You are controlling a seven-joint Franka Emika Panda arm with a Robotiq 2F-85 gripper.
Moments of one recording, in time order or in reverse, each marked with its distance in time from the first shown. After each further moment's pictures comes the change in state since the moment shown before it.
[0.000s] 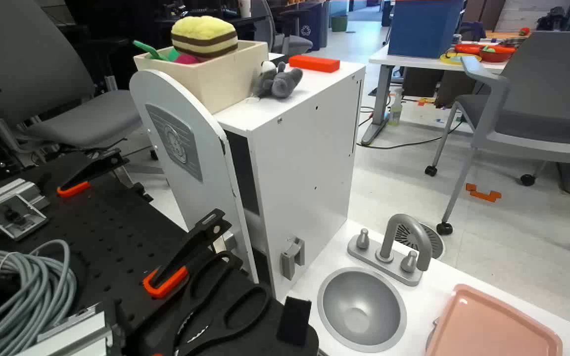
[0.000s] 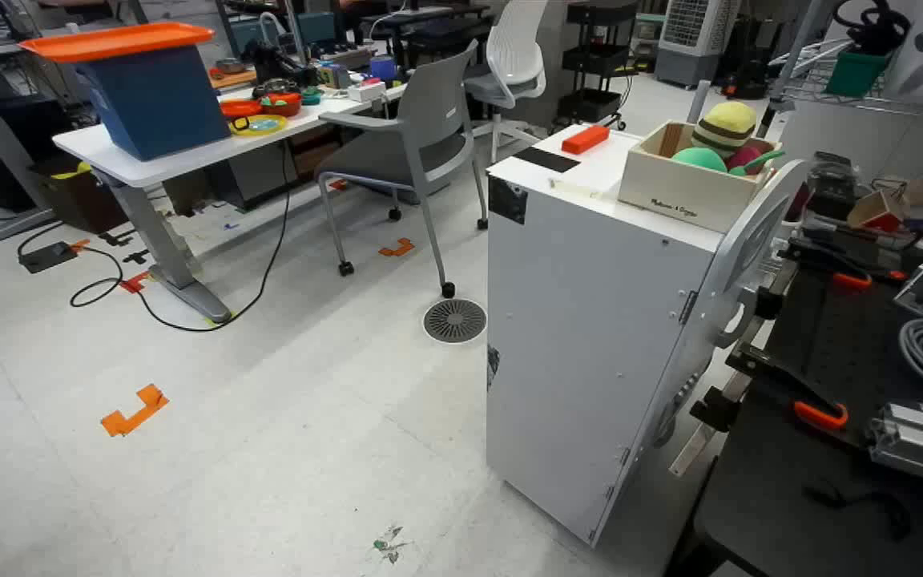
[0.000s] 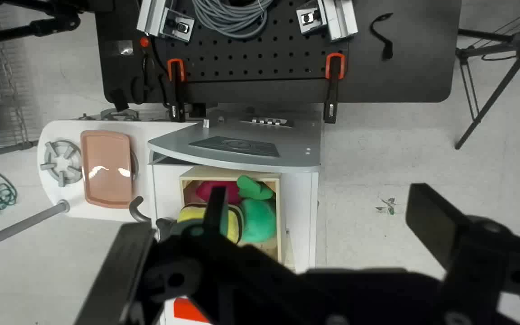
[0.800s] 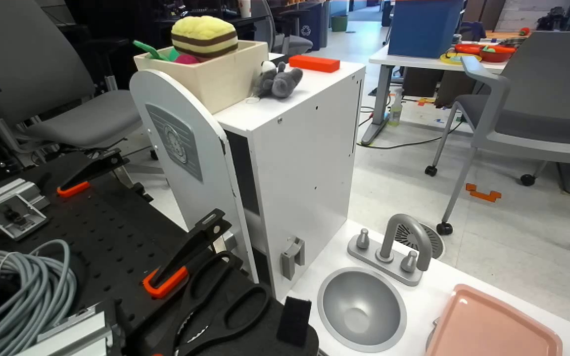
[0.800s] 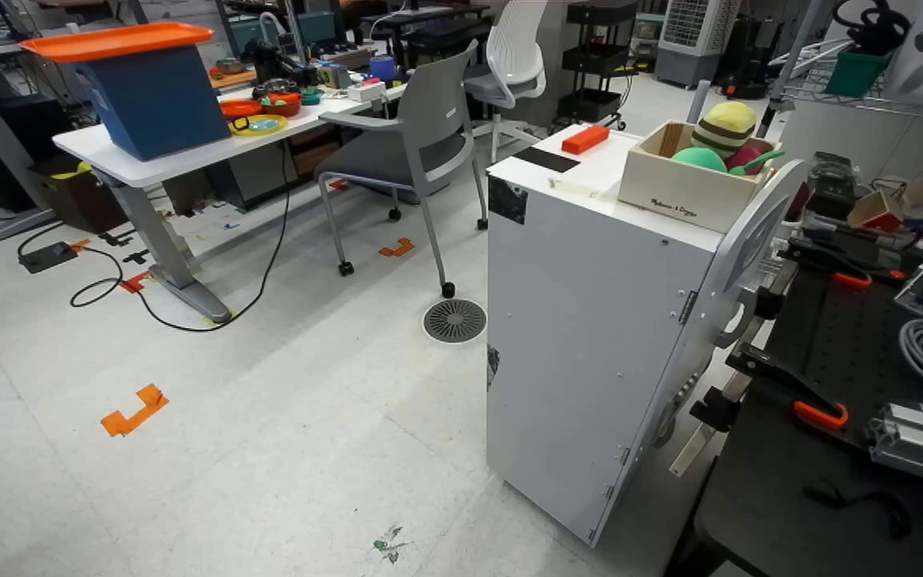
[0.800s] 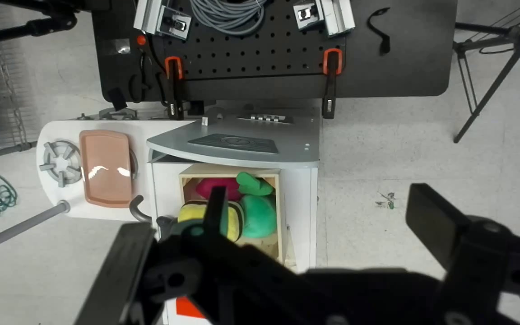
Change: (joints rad) arm 0.000 0.001 -0.005 0.004 0.003 0.008 0.015
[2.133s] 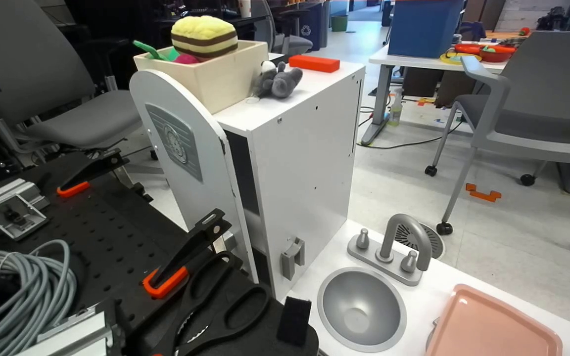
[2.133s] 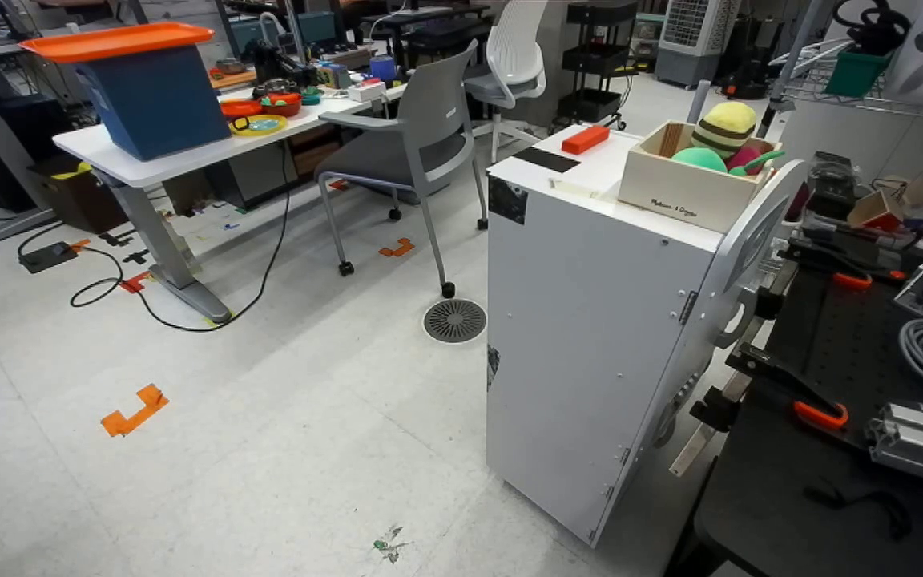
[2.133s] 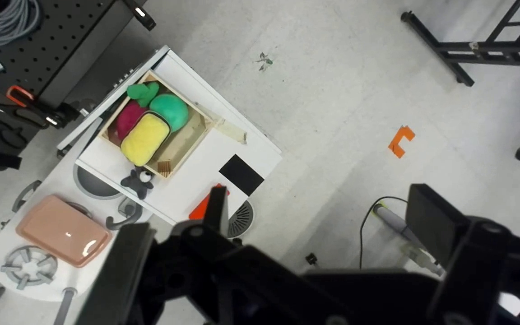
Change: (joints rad) arm -0.129 0.175 -0.168 0.516 0.261 0.000 0.518
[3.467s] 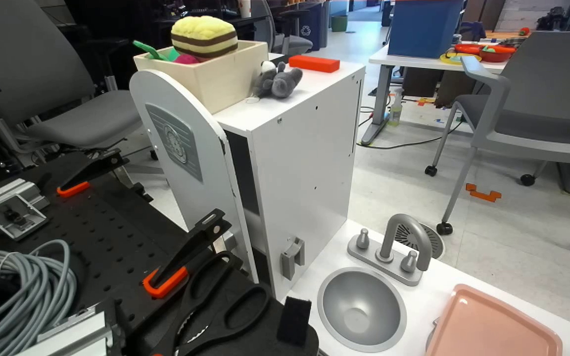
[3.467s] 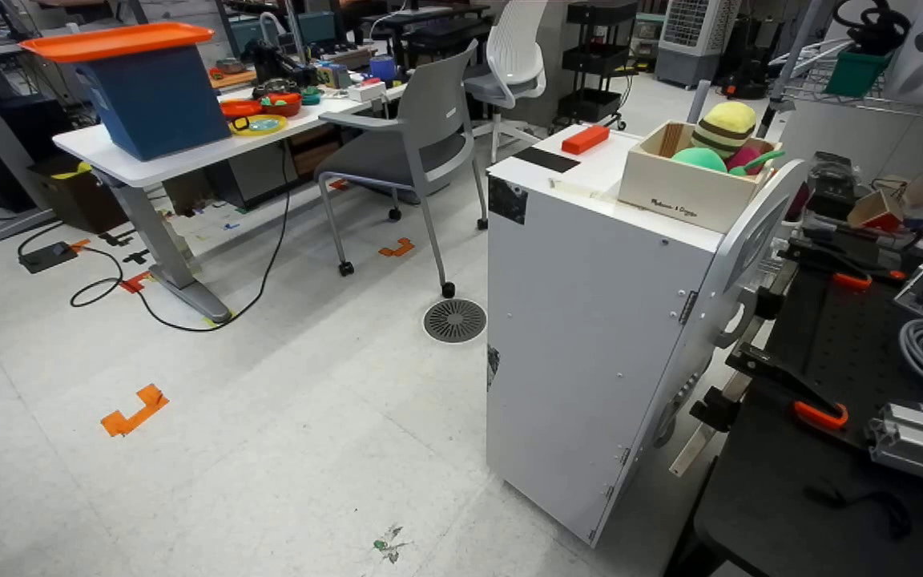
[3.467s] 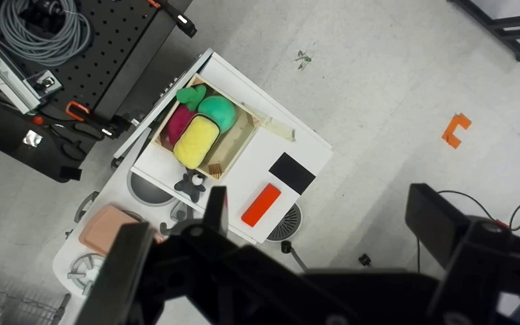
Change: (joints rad) arm -0.012 -0.002 -0.027 -0.023 -0.049 -0.066 0.052
